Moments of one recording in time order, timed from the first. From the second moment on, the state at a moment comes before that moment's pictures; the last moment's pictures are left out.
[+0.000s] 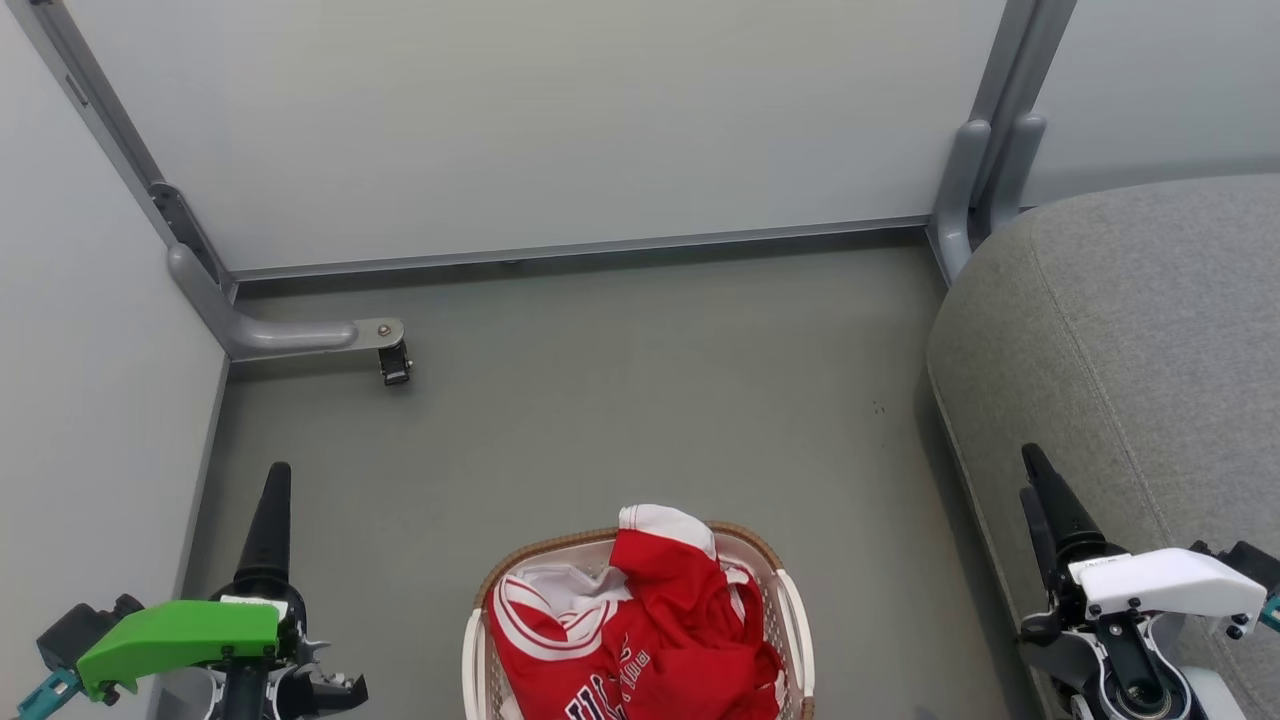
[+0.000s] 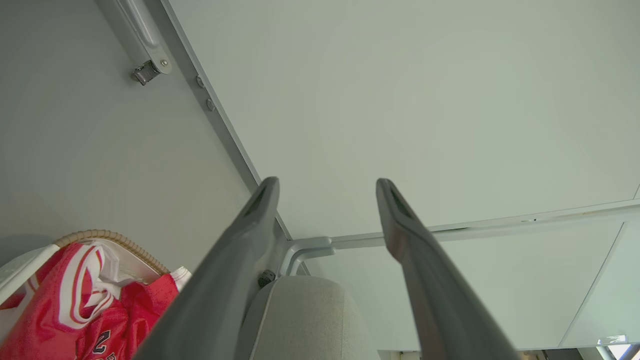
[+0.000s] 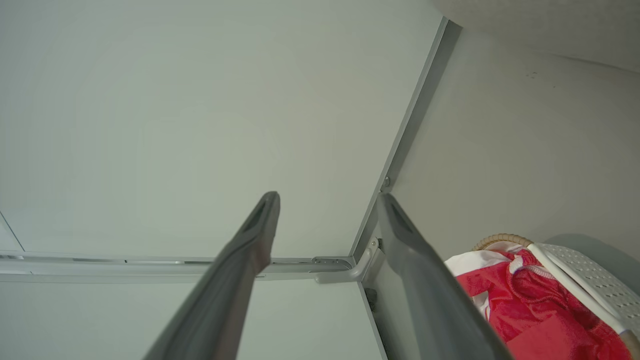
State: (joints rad) left arm -0.10 0.07 0.07 0.30 -1.43 -0.13 0.04; right arm -0.11 -0.06 -0.05 0.29 1.46 0.13 0.05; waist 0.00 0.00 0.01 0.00
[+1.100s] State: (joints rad) left arm -0.13 0.10 0.04 0.38 -0.81 -0.13 -0.08; right arm -0.17 -0.08 0.02 0.33 0.88 0.13 -0.08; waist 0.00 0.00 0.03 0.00
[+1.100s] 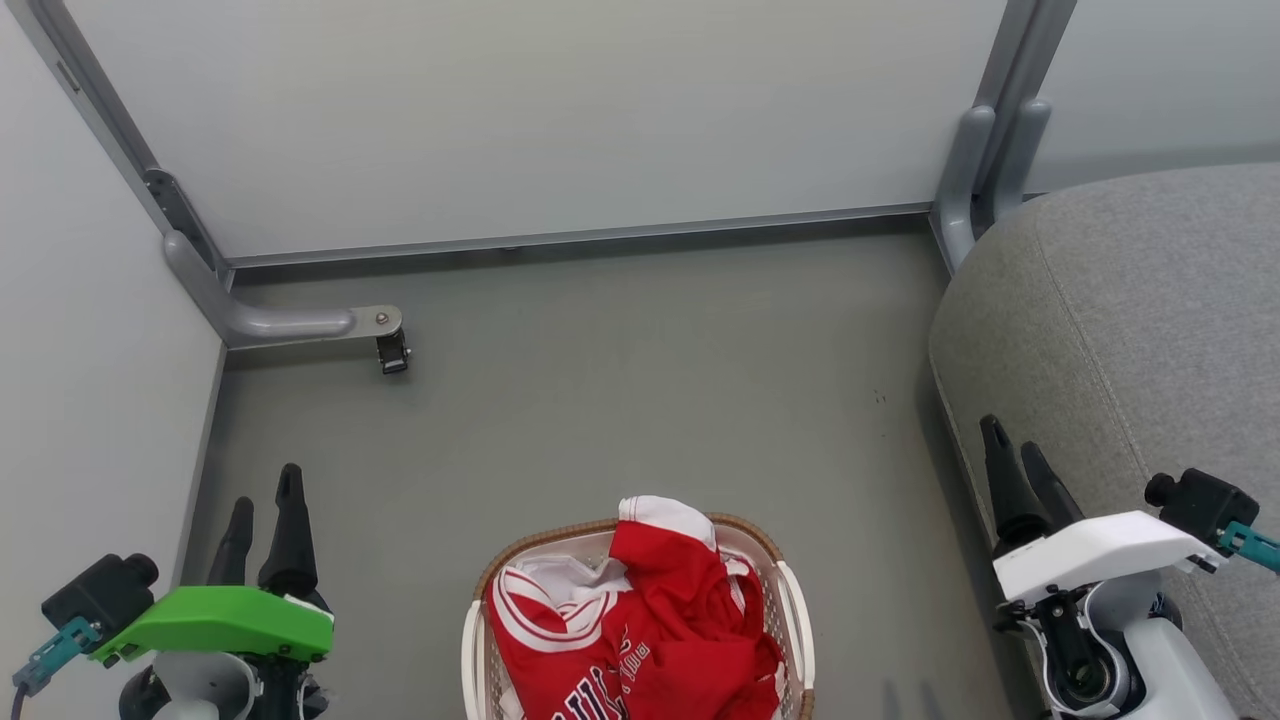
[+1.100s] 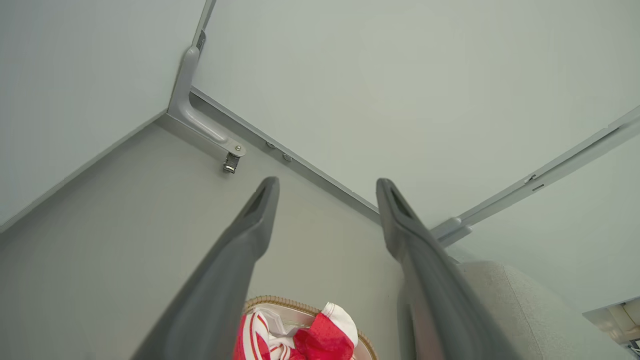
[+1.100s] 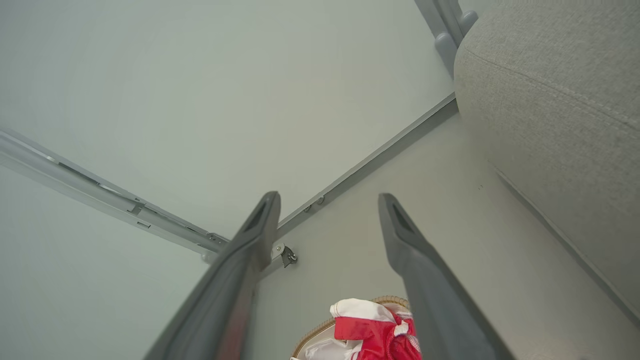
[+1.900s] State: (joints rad) left arm -0.14 0.12 0.03 0.44 -0.49 -0.13 -0.15; right arm -0.20 -0.09 0.07 0.39 0.57 0.13 -0.15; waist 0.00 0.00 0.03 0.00
